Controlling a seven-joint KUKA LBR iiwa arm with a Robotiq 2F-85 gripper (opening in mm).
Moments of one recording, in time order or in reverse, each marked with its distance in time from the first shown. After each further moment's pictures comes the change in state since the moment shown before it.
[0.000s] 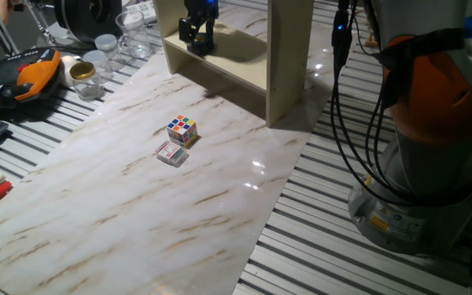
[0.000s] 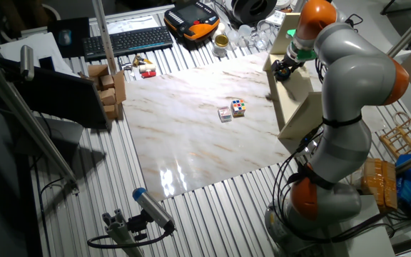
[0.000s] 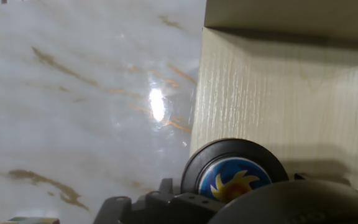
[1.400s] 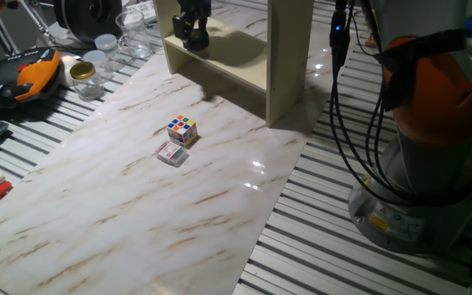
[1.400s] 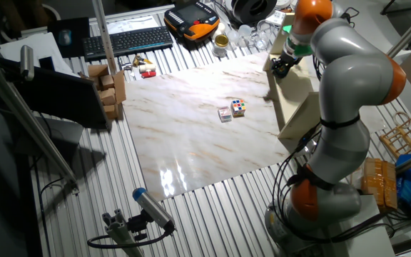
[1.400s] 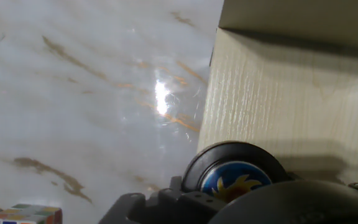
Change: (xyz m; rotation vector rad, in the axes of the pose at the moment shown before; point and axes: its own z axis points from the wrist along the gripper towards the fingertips) arm 0.000 0.035 -0.033 0.012 0.036 -0.034
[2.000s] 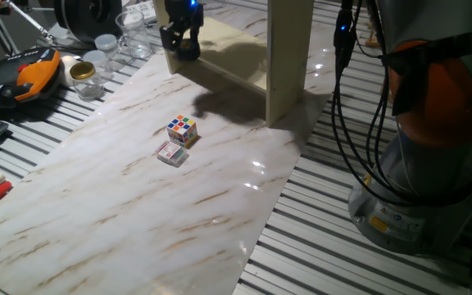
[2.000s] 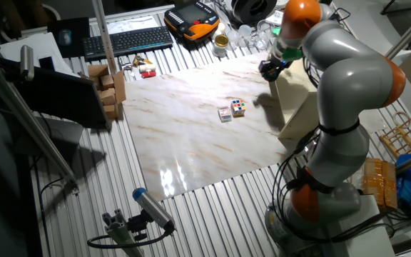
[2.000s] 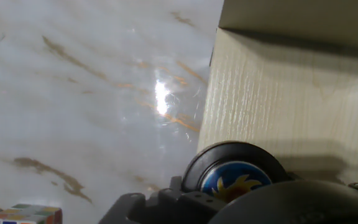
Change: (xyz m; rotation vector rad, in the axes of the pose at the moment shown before) arm 0.013 0.059 0.002 0.002 -0.012 0.059
